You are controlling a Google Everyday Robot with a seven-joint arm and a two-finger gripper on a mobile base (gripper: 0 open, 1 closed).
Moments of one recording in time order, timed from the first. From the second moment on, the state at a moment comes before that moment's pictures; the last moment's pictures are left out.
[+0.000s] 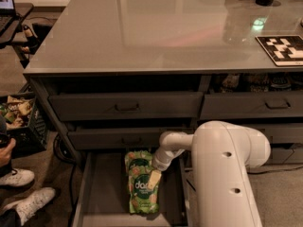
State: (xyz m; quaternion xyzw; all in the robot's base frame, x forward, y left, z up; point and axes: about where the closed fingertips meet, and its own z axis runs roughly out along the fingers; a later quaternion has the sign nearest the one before) arm 0.588 -0.013 0.269 -0.61 0.76 0.19 0.08
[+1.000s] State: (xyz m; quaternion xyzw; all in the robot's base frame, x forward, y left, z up) arm 0.593 -0.012 0.221 -0.60 0.77 0.21 0.04
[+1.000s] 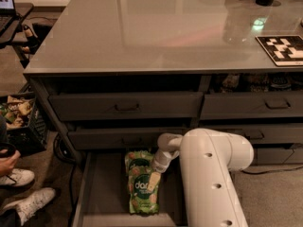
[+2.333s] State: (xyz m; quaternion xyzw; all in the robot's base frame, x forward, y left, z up) arm 0.588 -0.011 0.200 -0.60 0.77 0.22 0.02
